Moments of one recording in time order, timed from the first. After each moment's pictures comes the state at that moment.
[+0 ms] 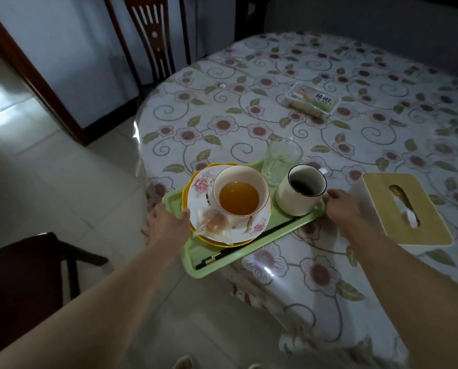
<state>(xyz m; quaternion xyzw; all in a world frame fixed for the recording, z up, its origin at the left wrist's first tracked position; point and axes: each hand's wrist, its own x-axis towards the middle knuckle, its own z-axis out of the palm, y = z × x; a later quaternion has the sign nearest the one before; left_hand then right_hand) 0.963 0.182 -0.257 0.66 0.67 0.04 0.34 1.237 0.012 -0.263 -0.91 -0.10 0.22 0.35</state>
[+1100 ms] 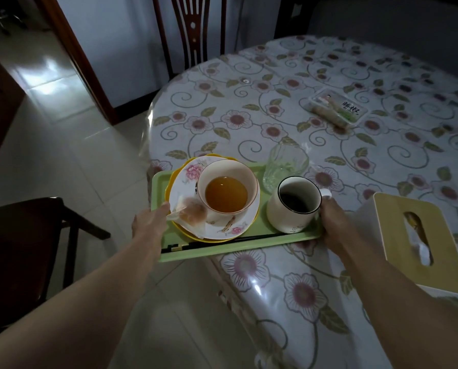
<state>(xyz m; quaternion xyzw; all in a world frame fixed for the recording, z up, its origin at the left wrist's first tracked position) 0.970 0.160 -0.283 0.36 0.74 0.25 0.51 1.294 0.030 -0.344 -0.80 -0.09 0.38 0.45</state>
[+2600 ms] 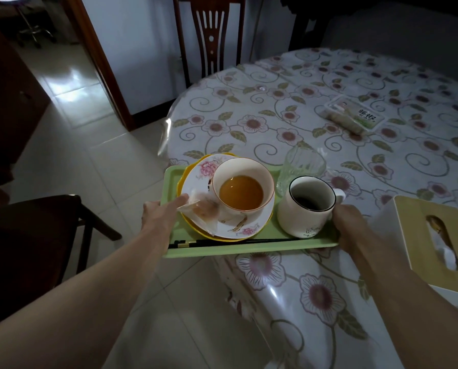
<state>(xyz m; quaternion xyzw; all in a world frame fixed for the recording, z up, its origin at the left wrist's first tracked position) 0.949 0.168 -0.291 0.38 0.71 0.28 0.53 1.238 0.029 -0.273 -0.83 -0.08 0.33 0.44</state>
